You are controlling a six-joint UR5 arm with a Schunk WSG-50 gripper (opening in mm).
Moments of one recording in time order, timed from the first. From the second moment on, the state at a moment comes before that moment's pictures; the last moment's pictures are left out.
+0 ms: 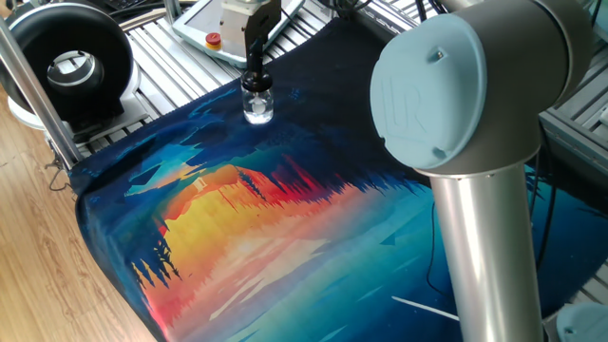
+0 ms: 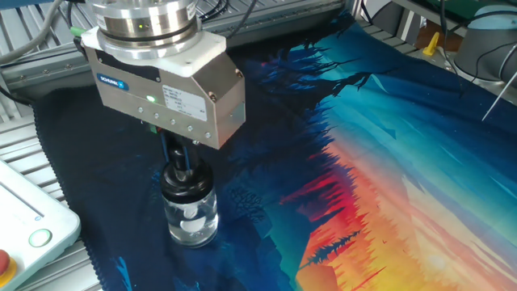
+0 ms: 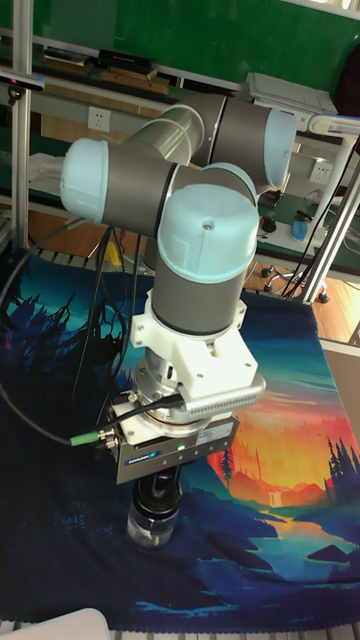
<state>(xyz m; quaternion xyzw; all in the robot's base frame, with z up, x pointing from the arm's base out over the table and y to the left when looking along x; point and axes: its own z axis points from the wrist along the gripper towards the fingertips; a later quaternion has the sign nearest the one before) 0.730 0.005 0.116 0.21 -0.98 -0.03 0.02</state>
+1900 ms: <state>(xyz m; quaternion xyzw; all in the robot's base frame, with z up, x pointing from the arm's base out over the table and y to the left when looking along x) 0.743 0.017 0.115 -0.10 -0.99 -0.05 0.01</state>
